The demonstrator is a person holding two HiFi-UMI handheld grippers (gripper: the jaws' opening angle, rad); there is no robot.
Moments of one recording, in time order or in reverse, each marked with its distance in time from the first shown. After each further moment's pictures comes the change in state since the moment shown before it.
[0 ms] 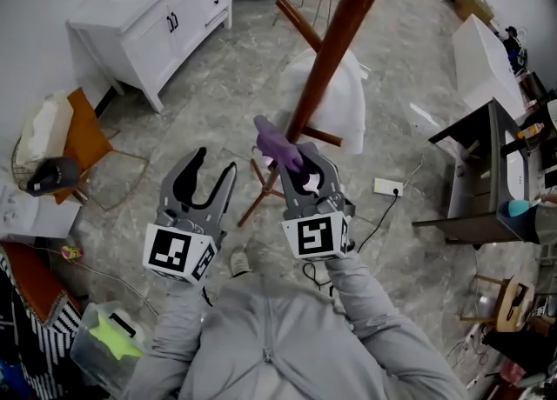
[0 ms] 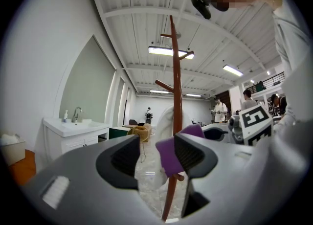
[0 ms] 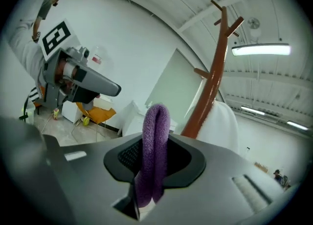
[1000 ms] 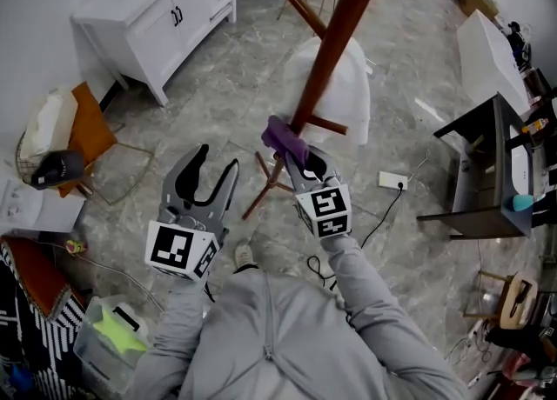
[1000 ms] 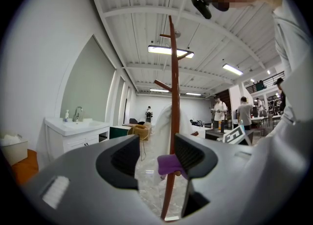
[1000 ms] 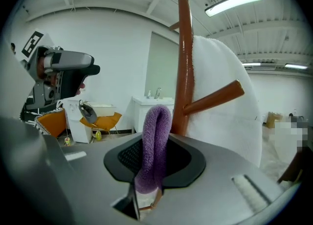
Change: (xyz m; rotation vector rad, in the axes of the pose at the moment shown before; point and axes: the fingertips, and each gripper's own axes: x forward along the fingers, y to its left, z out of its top) left arm -0.016 -0.004 -0.004 0.005 0.017 0.000; right arm 0.015 0.014 -0.088 0.371 0.156 0.069
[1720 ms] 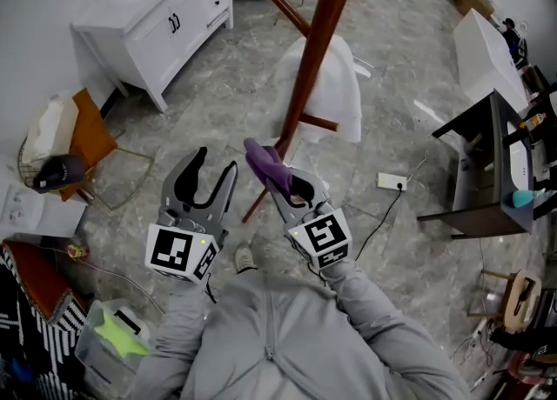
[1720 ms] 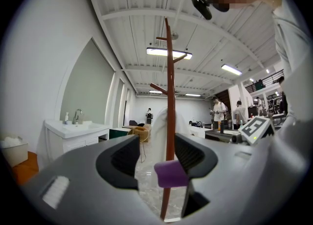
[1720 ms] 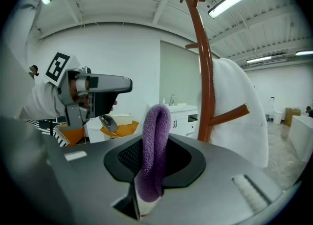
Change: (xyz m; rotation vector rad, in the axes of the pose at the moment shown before) left arm -0.004 -0.018 0.010 0.017 -0.018 0.002; right arm -0.054 0.060 0.030 0.023 -0.088 0.182
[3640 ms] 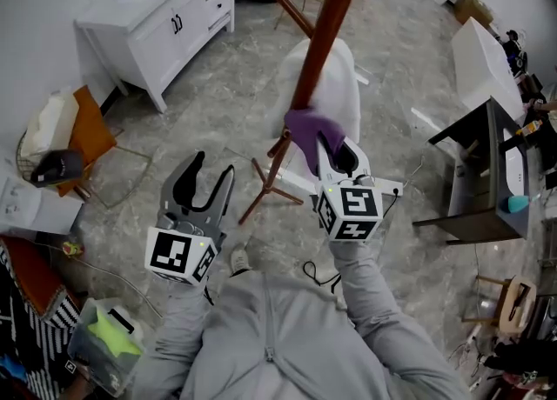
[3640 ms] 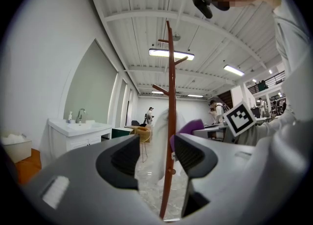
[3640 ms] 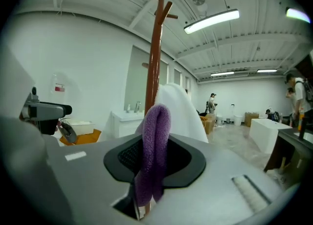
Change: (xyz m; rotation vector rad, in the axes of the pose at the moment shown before) left arm -0.018 0.001 -0.004 -0.022 -0.007 0.030; right arm -0.035 -0.112 0.056 0.053 -0.059 -0.425
